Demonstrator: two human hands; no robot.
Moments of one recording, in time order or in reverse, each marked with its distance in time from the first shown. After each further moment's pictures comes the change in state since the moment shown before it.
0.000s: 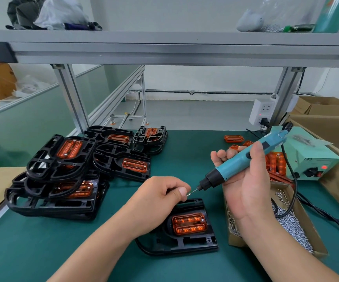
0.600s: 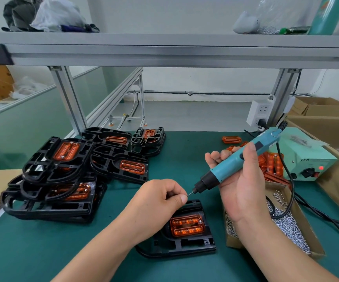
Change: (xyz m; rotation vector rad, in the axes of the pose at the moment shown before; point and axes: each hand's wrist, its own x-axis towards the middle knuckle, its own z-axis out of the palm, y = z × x) left_hand 0.001 -0.002 0.008 0.024 0.056 0.002; right_hand -0.002 0.000 0.003 -0.035 -0.046 -0.001
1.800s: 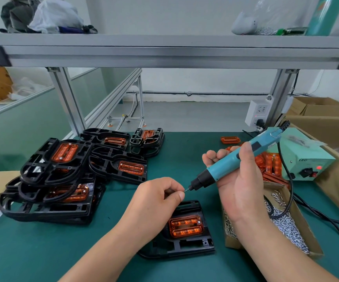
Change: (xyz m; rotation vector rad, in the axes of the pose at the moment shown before) left_hand -0.004 0.008 0.007 0.020 0.146 -0.058; right_hand -0.003 -0.003 0.004 -0.051 -0.003 -0.011
